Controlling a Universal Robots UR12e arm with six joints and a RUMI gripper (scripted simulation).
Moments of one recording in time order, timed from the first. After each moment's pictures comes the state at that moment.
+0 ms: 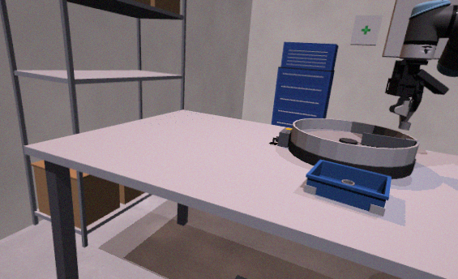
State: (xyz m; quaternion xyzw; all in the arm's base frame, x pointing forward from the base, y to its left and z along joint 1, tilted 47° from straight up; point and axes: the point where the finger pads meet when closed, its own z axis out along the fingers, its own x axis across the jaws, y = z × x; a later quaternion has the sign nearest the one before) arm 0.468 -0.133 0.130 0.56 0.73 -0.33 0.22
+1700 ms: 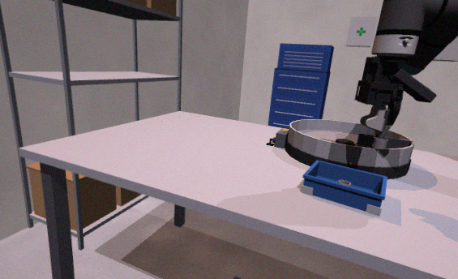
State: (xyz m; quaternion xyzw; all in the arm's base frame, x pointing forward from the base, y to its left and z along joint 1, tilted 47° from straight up) arm 0.581 0.071 -0.092 0.56 0.73 -0.33 0.22
